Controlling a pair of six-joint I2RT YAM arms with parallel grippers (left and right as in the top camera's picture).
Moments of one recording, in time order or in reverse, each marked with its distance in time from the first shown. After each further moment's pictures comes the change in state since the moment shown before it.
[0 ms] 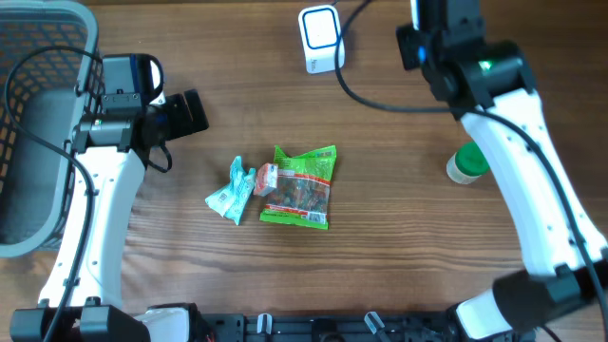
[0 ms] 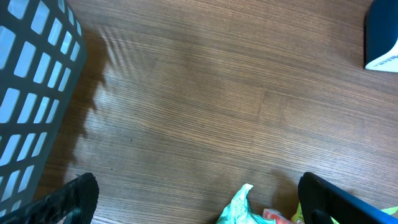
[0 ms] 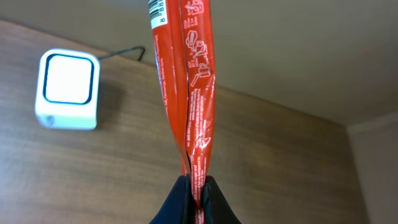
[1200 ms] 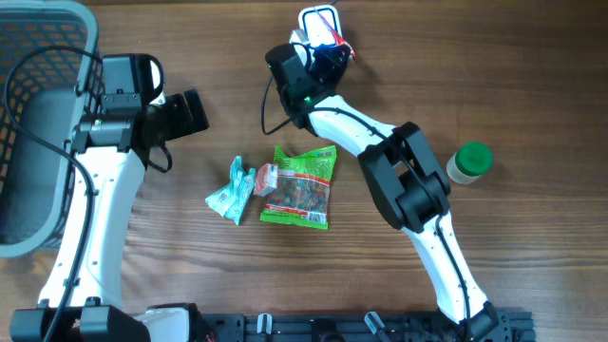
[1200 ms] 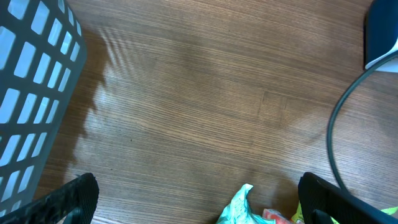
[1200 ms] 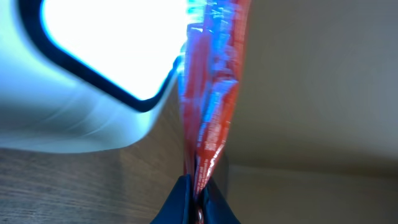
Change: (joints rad) left arm 0.000 0.000 0.000 0.000 0.000 0.000; right arm 0.255 0.784 0.005 0.832 0.716 -0.702
